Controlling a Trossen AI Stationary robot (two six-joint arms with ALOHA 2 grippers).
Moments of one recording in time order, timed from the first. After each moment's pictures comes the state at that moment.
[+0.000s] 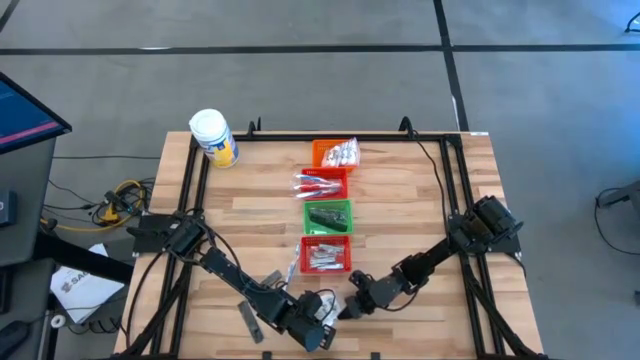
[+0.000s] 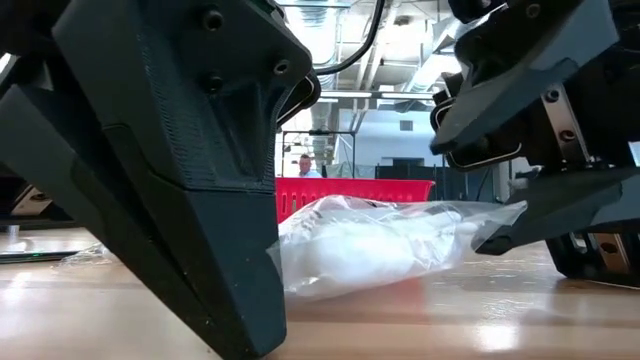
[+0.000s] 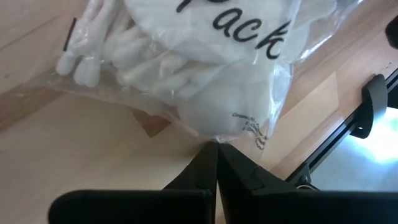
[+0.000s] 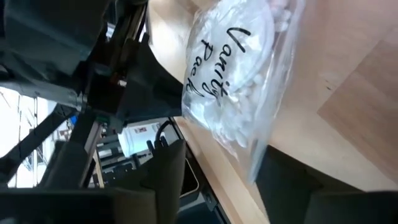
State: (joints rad) left arm -0.63 2.19 1.49 -0.33 -0.14 -1.68; right arm 0.57 1.96 0.78 0.65 0.05 1.64
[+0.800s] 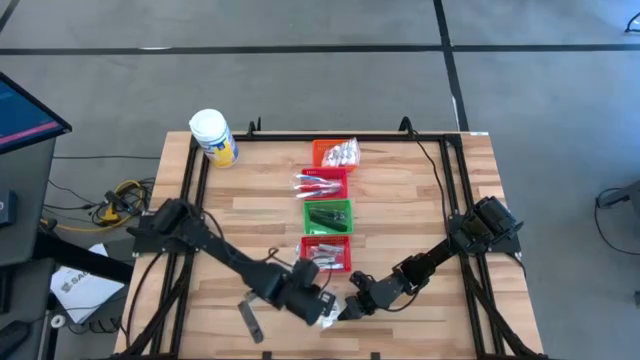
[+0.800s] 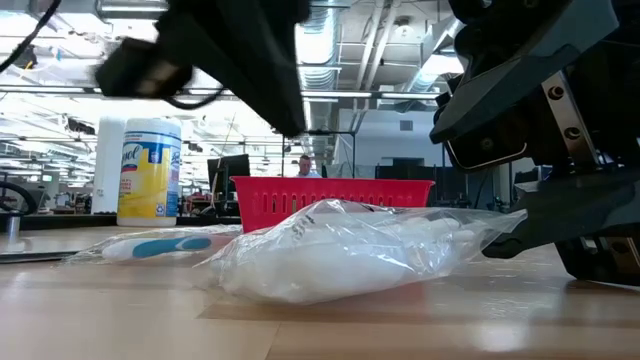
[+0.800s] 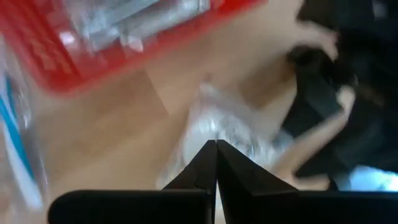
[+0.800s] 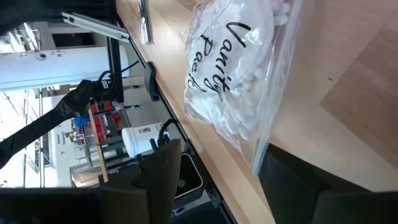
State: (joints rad) left arm -0.55 1.99 1.49 -0.61 -0.35 -1.58; right arm 0.59 1.96 0.78 0.67 0.05 1.68
